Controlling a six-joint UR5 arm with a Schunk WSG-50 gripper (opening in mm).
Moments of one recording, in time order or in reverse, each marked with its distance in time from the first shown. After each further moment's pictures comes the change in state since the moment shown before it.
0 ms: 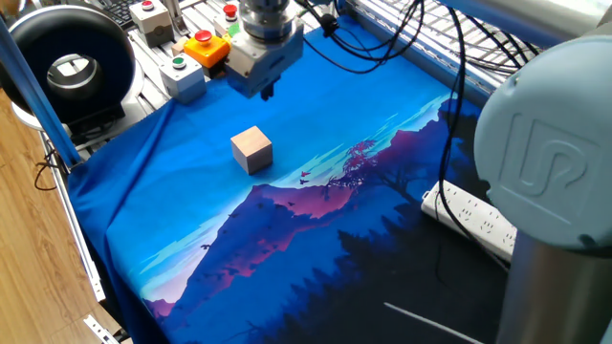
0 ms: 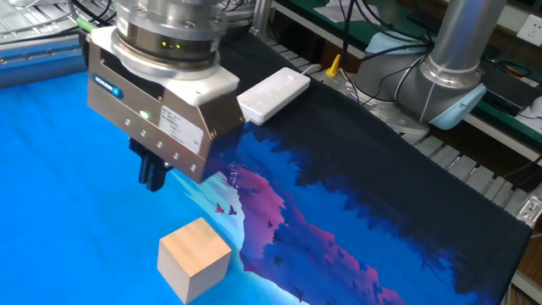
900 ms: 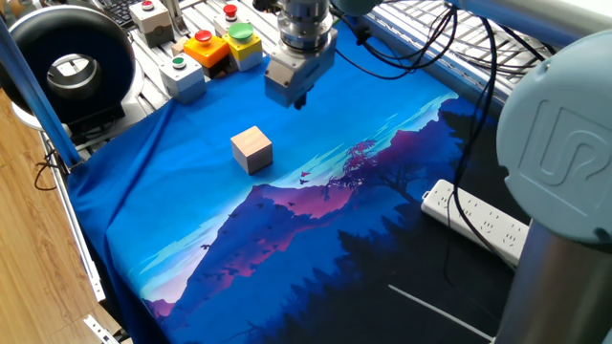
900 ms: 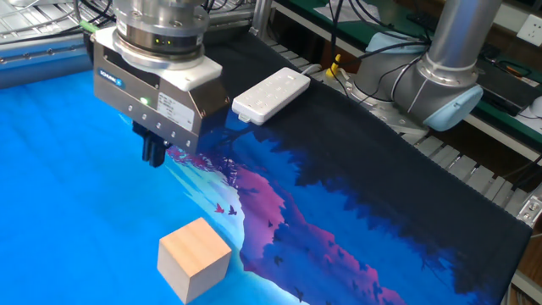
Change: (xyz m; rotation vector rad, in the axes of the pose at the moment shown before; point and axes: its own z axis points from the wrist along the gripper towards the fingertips) arm 0.048 -0.040 0.018 0.012 0.052 -0.053
